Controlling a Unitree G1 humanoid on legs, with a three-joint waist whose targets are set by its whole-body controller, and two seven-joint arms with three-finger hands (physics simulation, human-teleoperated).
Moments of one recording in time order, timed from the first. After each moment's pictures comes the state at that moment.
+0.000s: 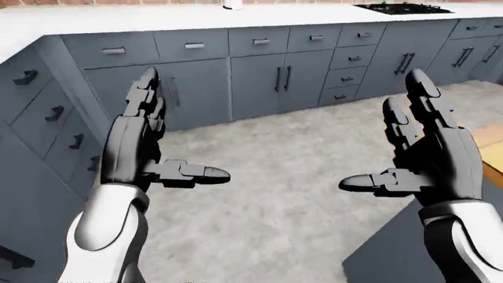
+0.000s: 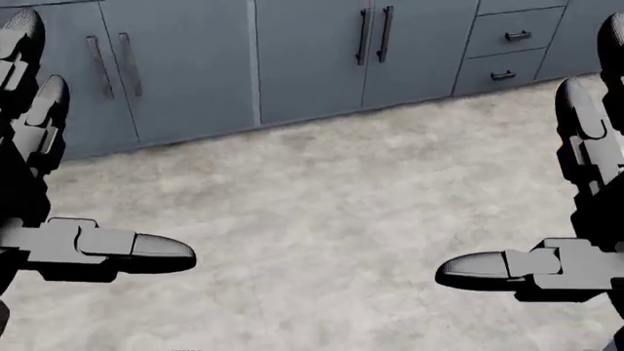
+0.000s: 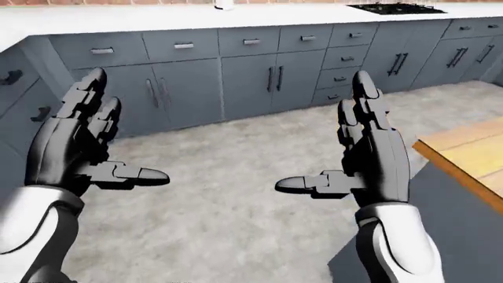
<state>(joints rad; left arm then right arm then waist) -0.41 0.16 0.11 -0.98 0.10 1.22 -0.13 -0.20 -0.21 -0.33 -1.02 0.34 0.99 -0.06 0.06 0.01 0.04</state>
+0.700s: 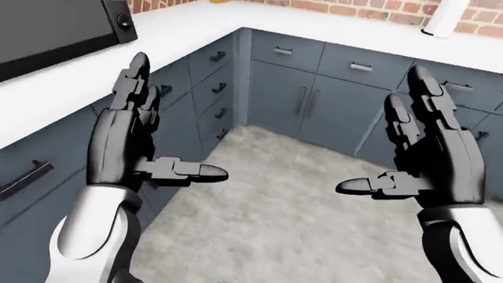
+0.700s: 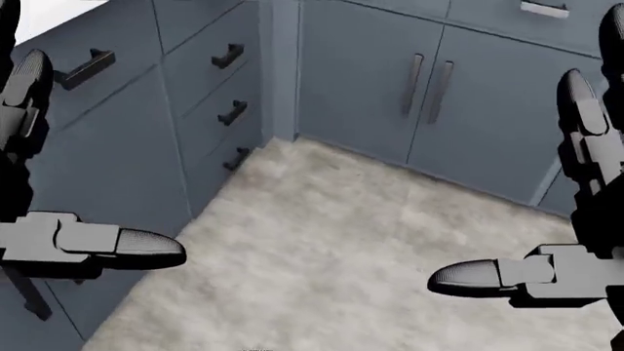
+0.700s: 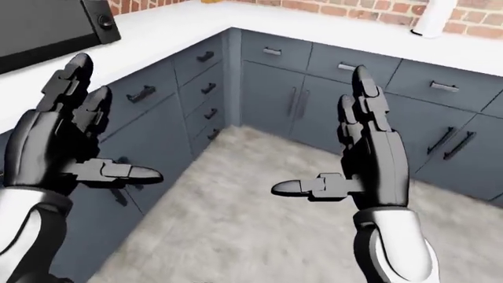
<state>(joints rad) -0.45 0.18 0.14 -1.04 0.05 1.24 -0.12 -0.17 -0.22 -0.28 -1.03 0.30 0.92 -0.07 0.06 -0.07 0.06</state>
